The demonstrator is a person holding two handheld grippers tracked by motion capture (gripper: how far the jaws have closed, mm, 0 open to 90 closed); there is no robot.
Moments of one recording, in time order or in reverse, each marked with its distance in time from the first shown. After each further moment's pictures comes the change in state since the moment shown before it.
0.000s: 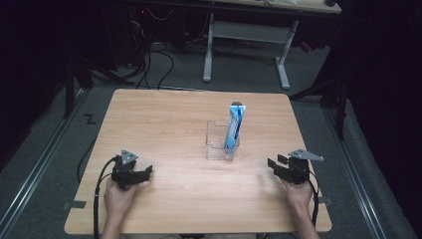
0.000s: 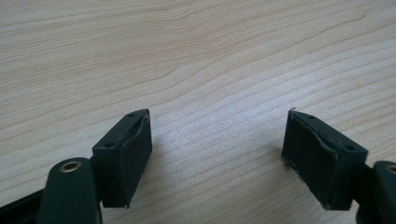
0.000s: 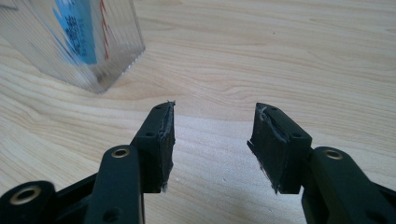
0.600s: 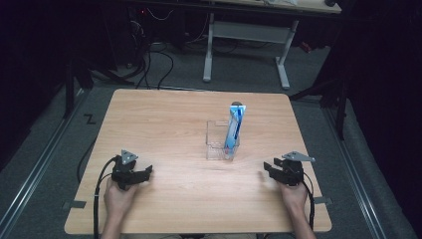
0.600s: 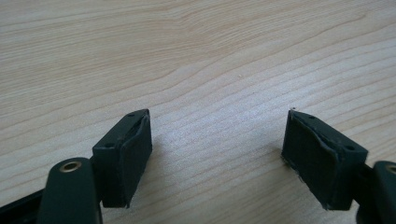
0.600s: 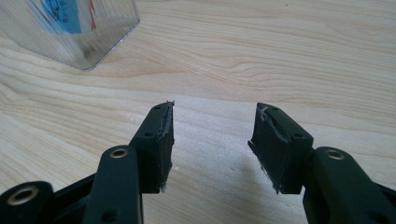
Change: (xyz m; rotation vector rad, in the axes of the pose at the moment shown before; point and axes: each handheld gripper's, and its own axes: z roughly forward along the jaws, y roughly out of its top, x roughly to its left) left arm 0.000 0.000 0.000 0.000 0.000 0.000; right arm 0.003 -0.013 0.019 0.046 -0.009 -0.020
